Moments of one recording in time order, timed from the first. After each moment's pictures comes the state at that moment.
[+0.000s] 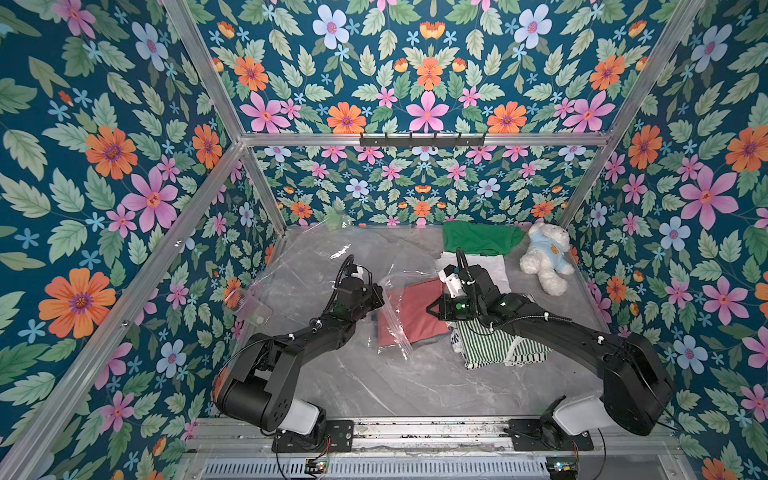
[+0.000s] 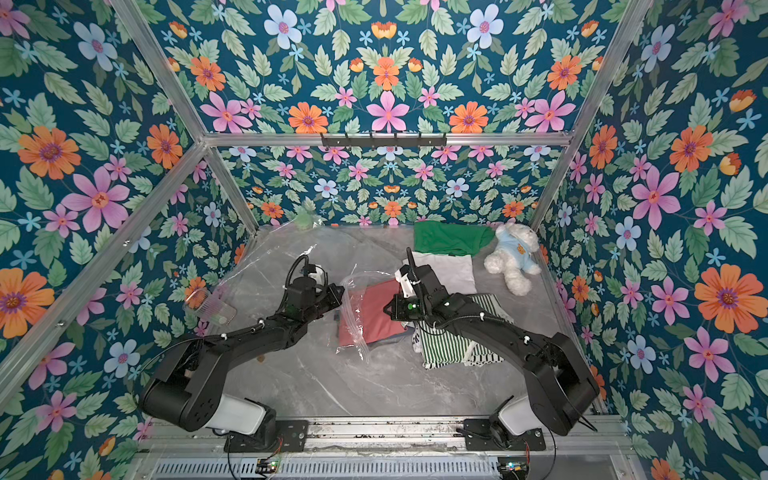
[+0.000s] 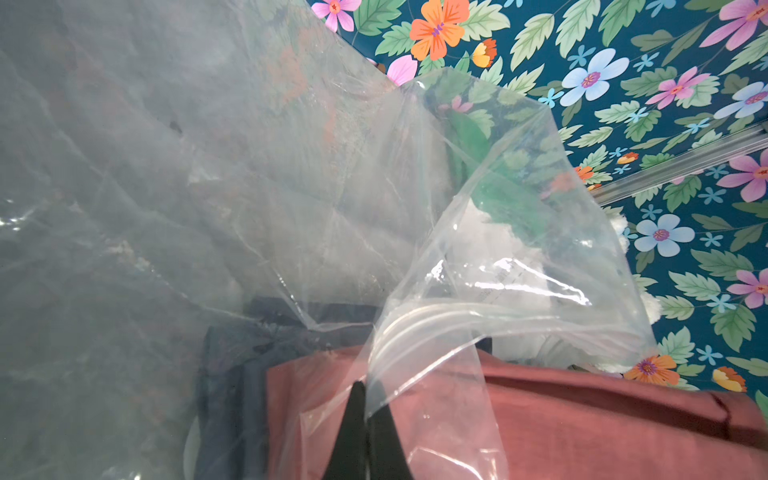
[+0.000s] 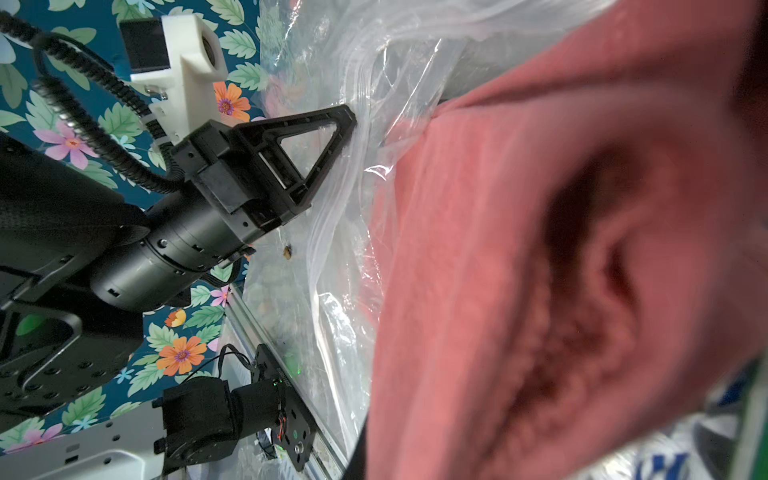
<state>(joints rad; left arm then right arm) -0.41 1.47 0.61 0.39 0.09 -0.74 0.66 1.45 0.99 -0.25 -0.38 0.66</state>
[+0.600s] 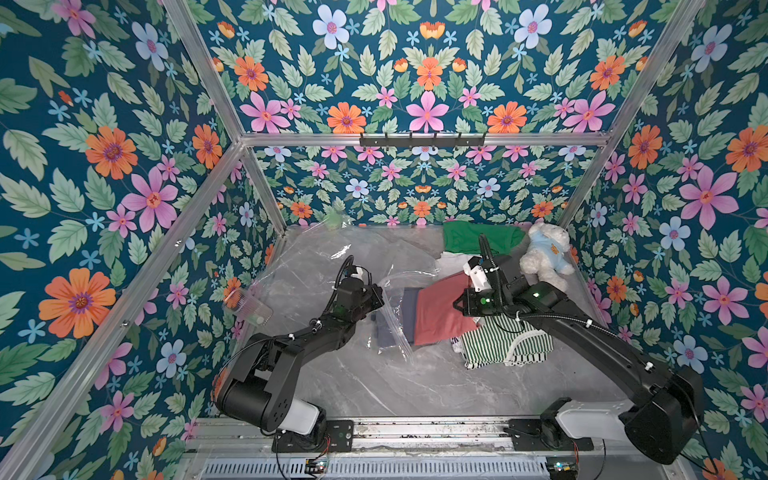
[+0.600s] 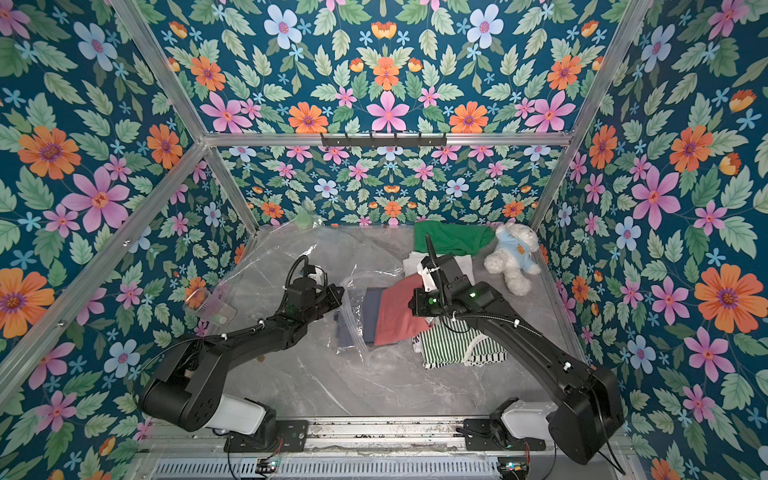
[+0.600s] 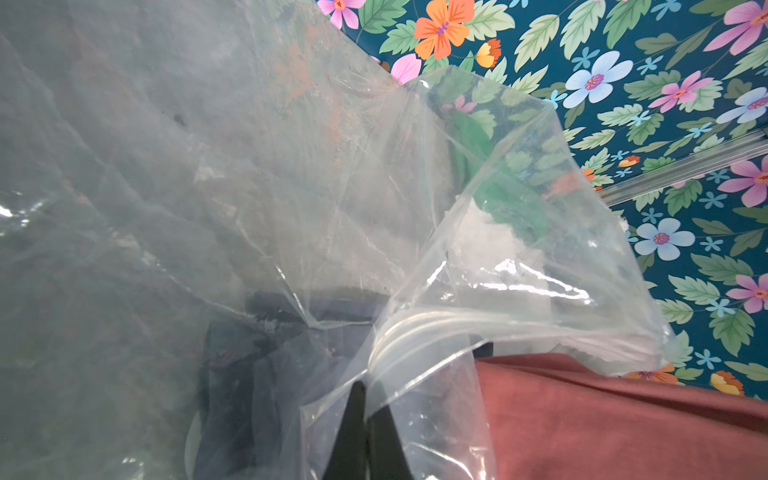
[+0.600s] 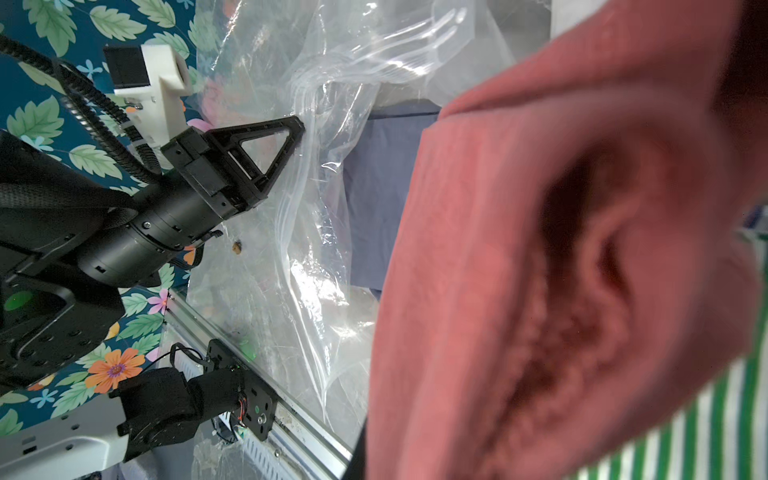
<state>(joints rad) -0.41 1.47 0.60 0.39 0.09 -0.75 0.55 1.28 1.13 -0.71 -0.29 0.54</state>
